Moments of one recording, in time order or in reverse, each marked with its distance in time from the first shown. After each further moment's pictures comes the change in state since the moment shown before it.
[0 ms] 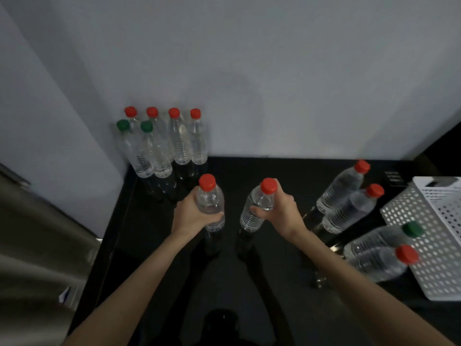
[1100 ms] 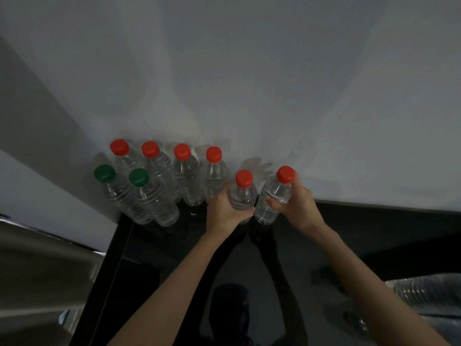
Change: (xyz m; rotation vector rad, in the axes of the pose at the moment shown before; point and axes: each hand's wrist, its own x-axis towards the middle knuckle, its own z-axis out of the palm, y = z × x) left_hand 0.234 -0.011 0.053 -0.241 0.050 0.012; right_hand 0.254 0.036 0.041 0.147 -0.067 -0.034
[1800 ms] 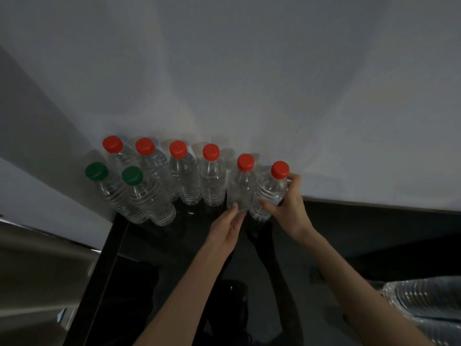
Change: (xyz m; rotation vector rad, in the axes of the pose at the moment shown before) left_hand -0.005 -0.035 0.028 -1.264 0.024 -0.775; right_hand 0.002 0.016 0.023 0.090 0.071 -0.031
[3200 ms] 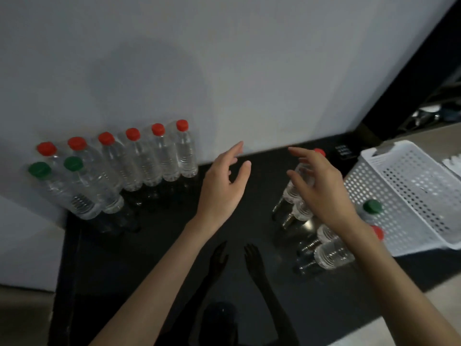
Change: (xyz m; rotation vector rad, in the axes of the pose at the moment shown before) left_hand -0.250 -0.084 0.089 1.340 -0.592 0.916; right_hand -0.266 -0.121 -0.161 -0.485 0.437 -0.041
